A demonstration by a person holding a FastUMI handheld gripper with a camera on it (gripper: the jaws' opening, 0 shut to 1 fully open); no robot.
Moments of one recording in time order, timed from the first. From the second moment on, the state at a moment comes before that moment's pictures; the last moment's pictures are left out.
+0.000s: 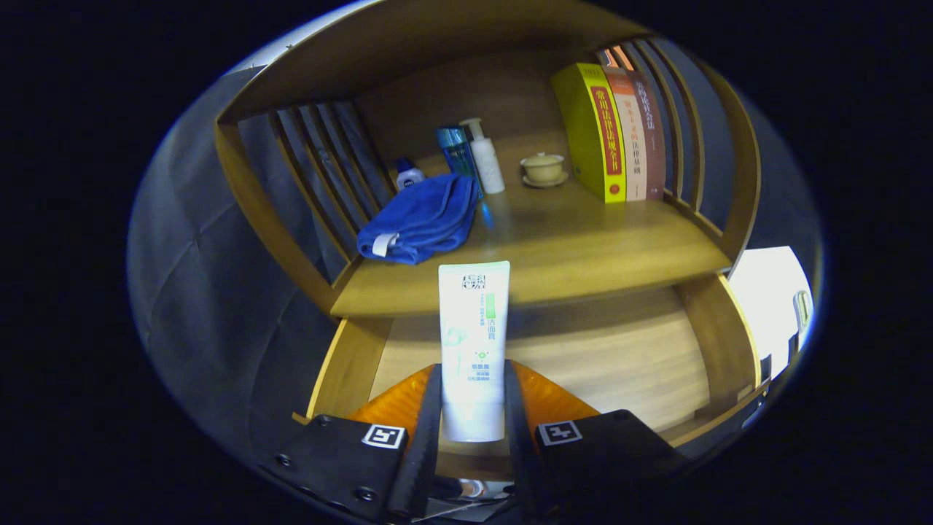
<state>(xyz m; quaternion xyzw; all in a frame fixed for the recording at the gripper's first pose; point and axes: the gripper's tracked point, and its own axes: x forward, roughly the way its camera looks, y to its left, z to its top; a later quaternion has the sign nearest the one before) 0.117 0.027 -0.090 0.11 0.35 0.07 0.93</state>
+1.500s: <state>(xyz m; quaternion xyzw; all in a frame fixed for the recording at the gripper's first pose) 0.269 -0.009 -0.123 0.06 0.31 -0.02 0.95</state>
